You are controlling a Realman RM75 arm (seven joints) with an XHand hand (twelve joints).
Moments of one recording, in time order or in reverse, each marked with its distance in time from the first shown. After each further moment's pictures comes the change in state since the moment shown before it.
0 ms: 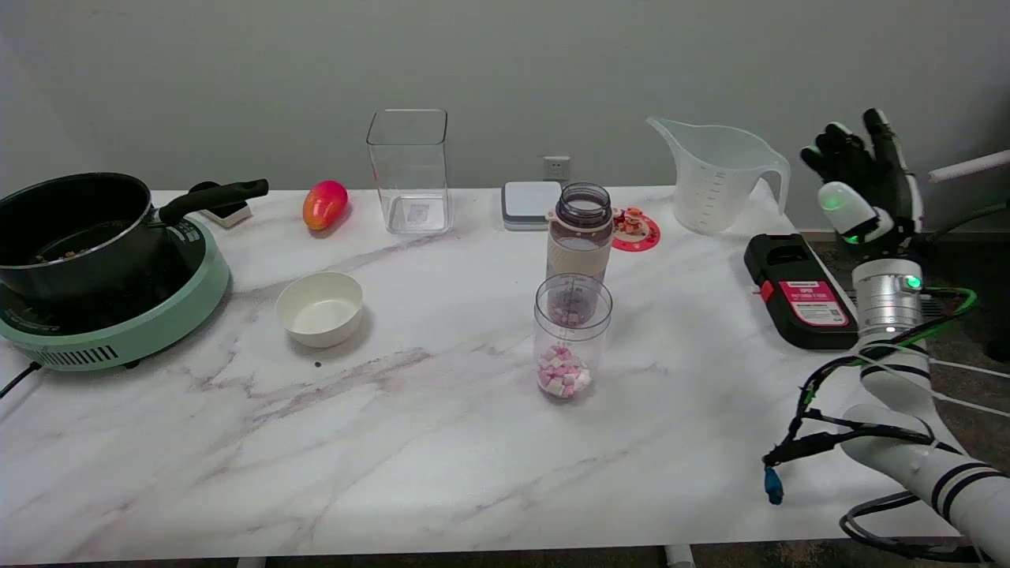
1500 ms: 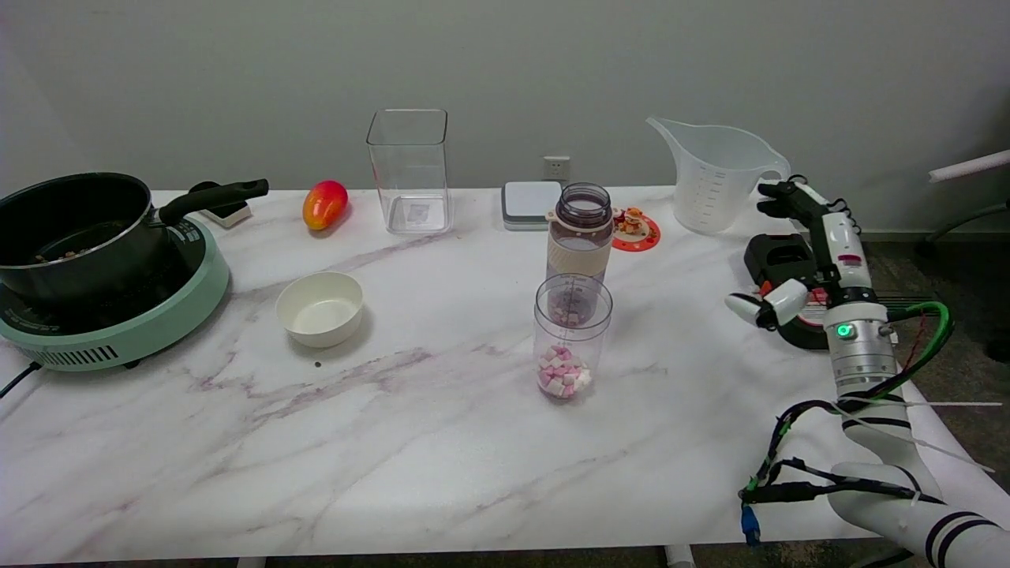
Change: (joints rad) arm -0.089 -0.064 -0.034 -0.025 -0.178 0.149 -0.856
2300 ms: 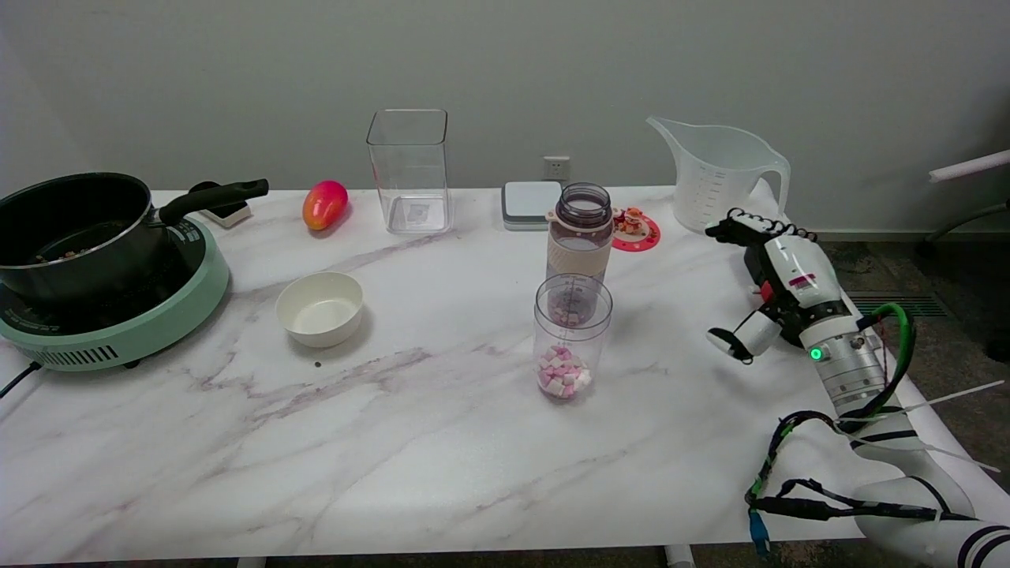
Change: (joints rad) arm -0.074 0.041 0.006 0.028 -0.255 -0.036 -0.172
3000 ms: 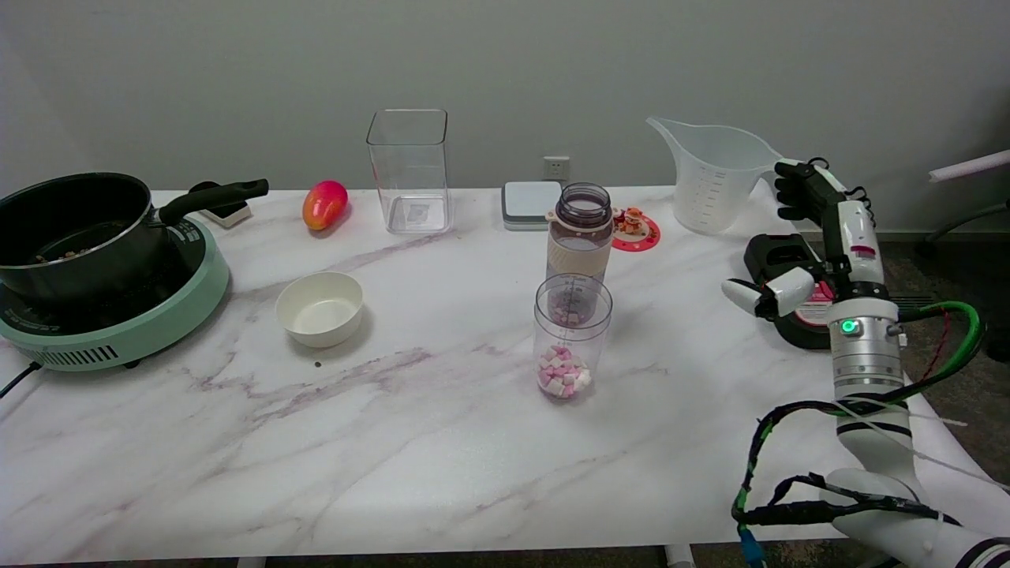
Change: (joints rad) arm -0.091 -0.030 -0.041 0.376 0.559 0.013 -0.194
